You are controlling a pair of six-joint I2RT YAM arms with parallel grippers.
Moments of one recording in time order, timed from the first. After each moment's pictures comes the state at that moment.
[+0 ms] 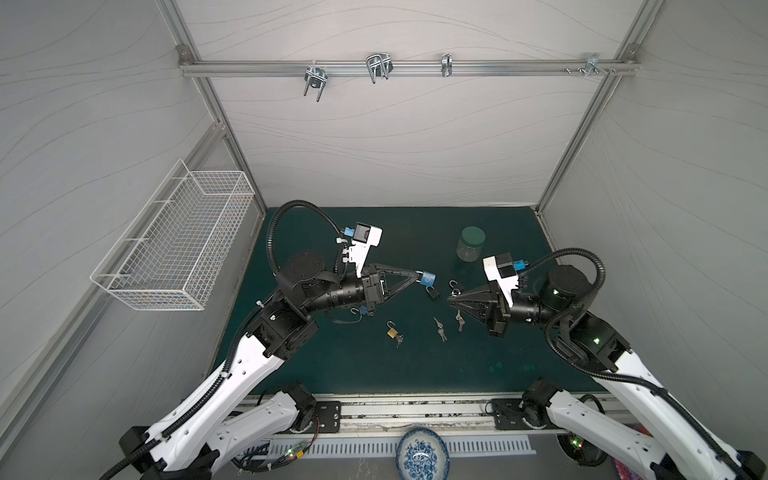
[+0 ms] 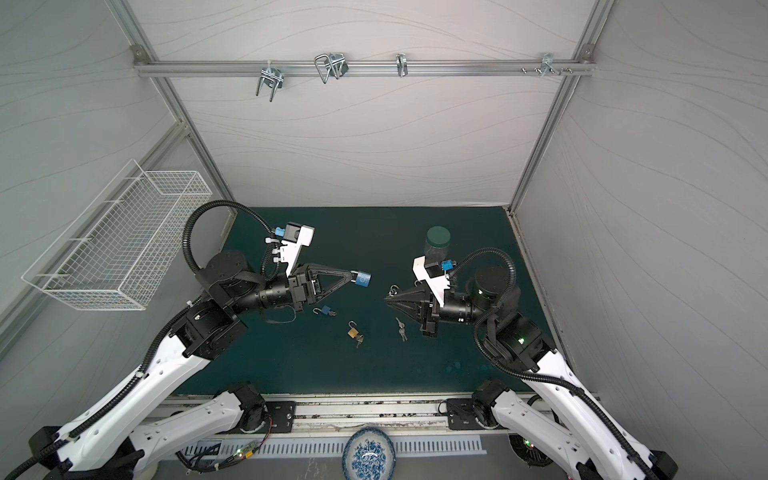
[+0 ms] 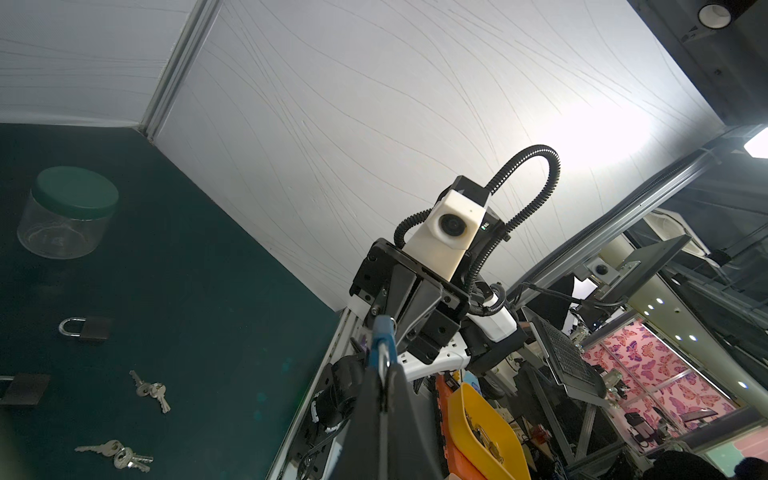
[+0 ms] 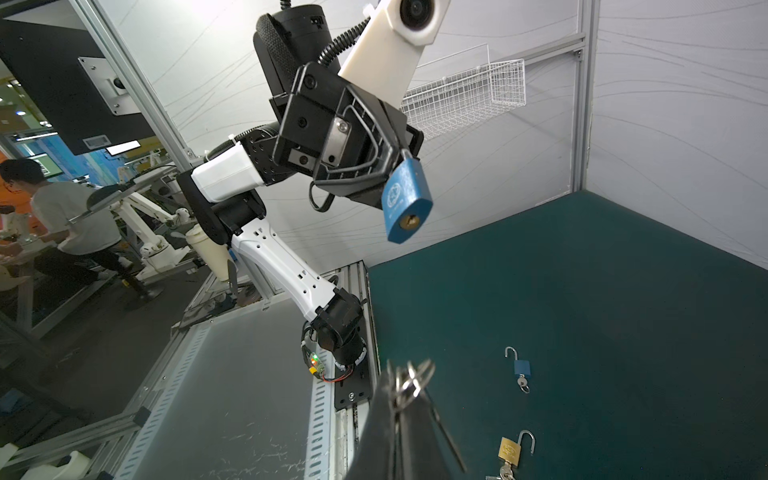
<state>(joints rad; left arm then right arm) -0.67 0.89 1.05 -0.13 0.67 -0.75 0.69 0.73 0.92 -0.27 -0.79 0.16</state>
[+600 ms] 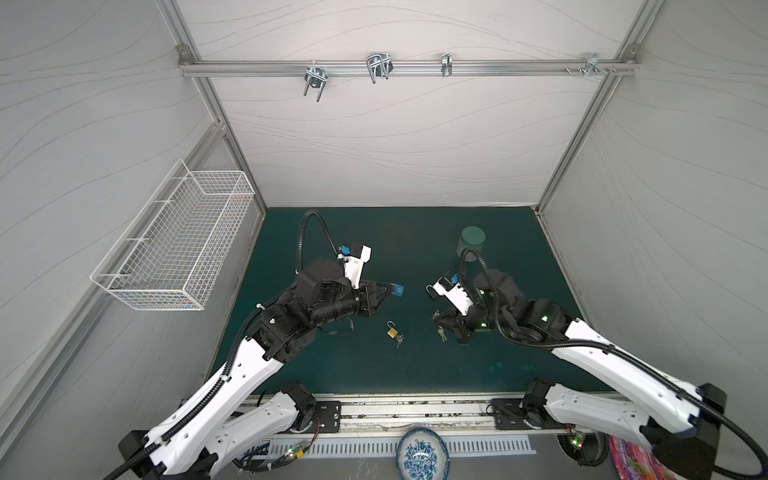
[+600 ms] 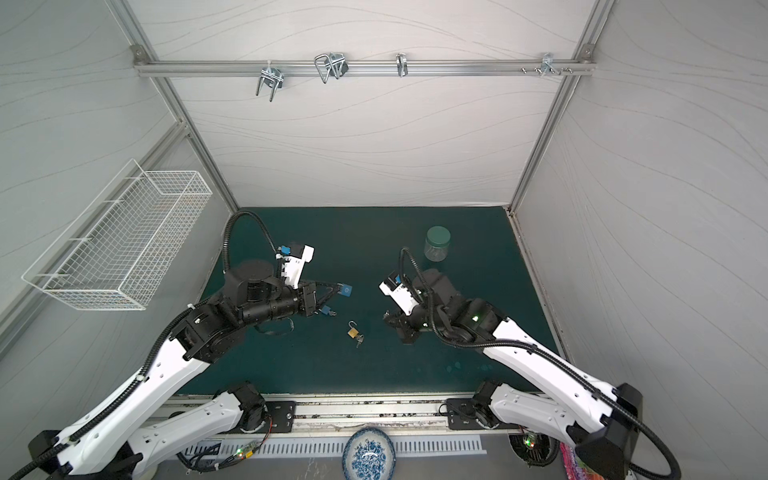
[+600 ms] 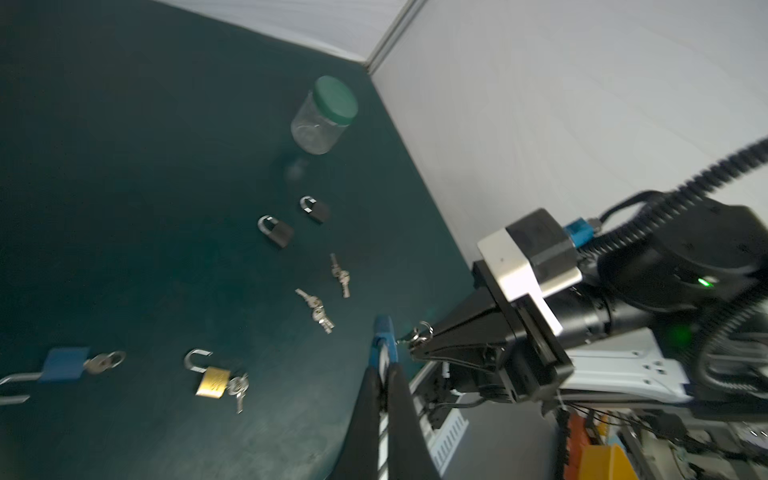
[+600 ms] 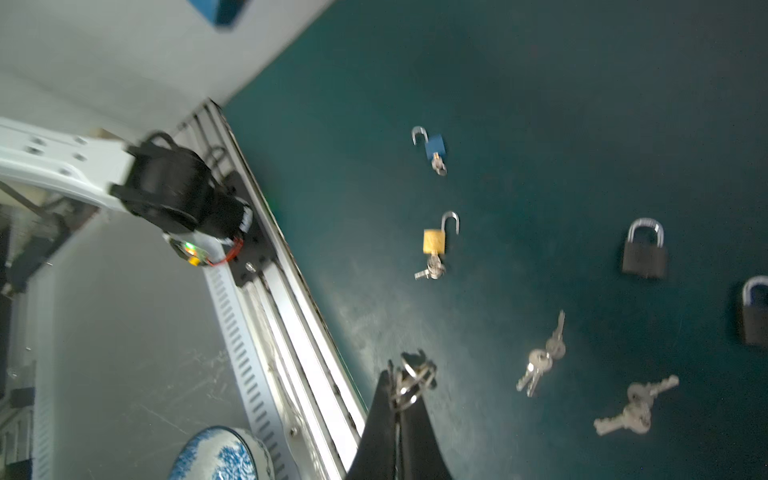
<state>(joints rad) -0.66 0.86 0.98 -0.61 0.25 -0.62 0.92 1.01 0.91 -0.69 -0.28 0.13</state>
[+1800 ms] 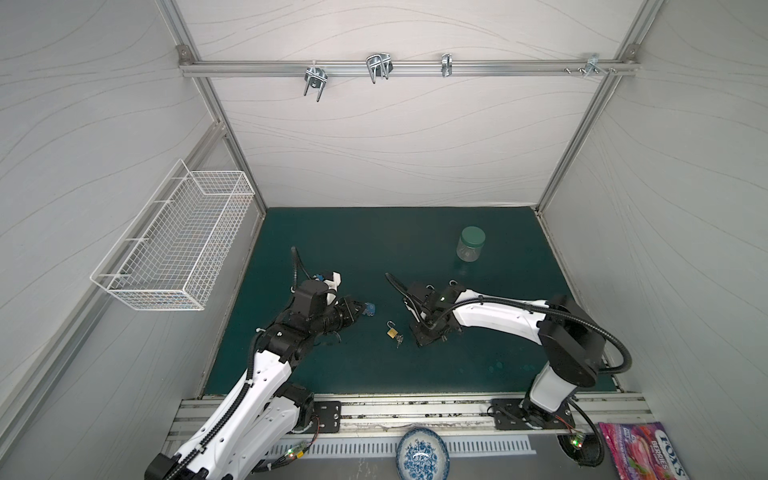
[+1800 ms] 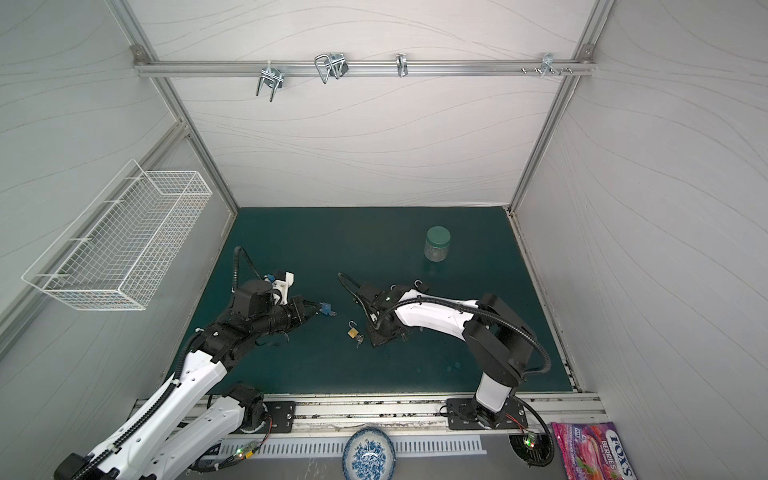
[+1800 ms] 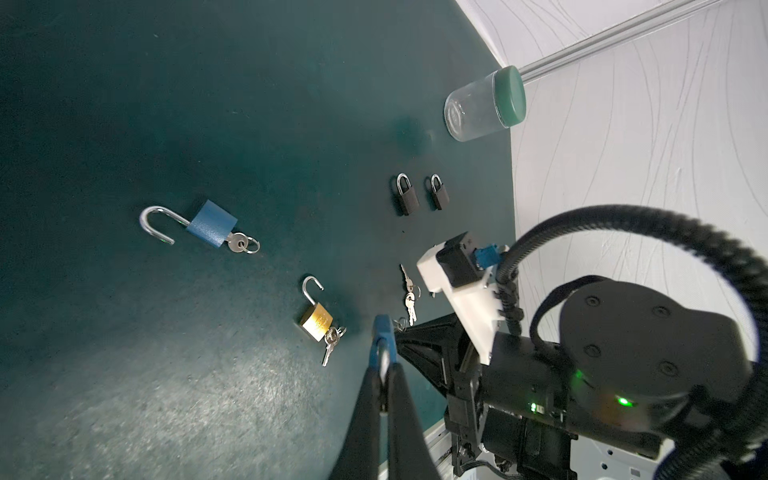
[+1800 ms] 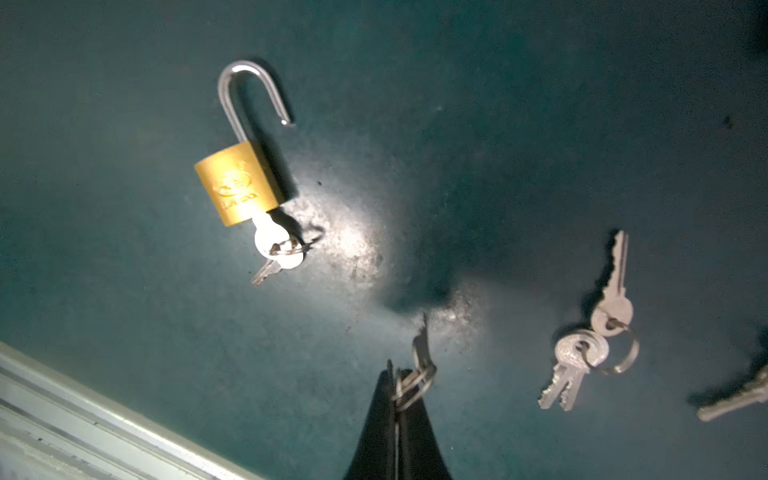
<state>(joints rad) -0.34 0.77 0.59 -0.48 0.38 -0.84 1.02 1.71 1.09 -0.76 -0.06 0.48</state>
